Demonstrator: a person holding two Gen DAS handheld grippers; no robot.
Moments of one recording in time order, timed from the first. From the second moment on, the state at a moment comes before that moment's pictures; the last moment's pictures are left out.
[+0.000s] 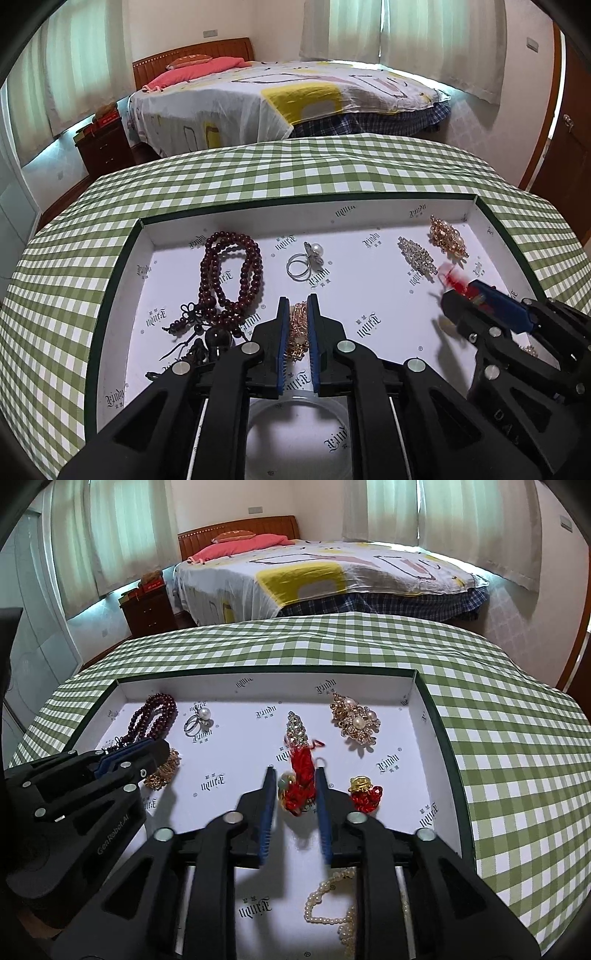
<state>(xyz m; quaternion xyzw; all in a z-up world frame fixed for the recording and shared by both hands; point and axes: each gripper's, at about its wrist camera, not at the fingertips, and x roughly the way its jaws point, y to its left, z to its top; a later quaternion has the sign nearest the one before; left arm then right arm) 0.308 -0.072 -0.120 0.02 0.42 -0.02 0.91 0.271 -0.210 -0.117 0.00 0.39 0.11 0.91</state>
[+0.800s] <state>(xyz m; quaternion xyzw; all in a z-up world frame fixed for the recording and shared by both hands) 0.229 -0.042 -0.085 -0.02 0.37 -0.01 0.93 0.192 -0.218 -0.084 0.00 0.36 0.10 0.93</state>
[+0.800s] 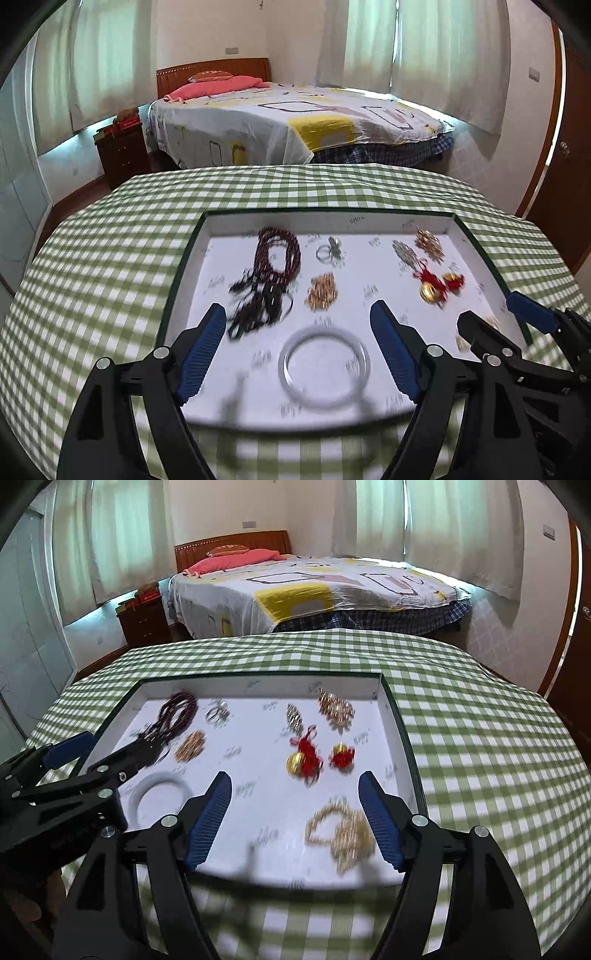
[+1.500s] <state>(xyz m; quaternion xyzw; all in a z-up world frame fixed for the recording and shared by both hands) 0.088 -0.004 0.002 0.00 0.28 0.05 0.96 0.055 -0.219 0.009 0.00 0.30 0.10 0.95</state>
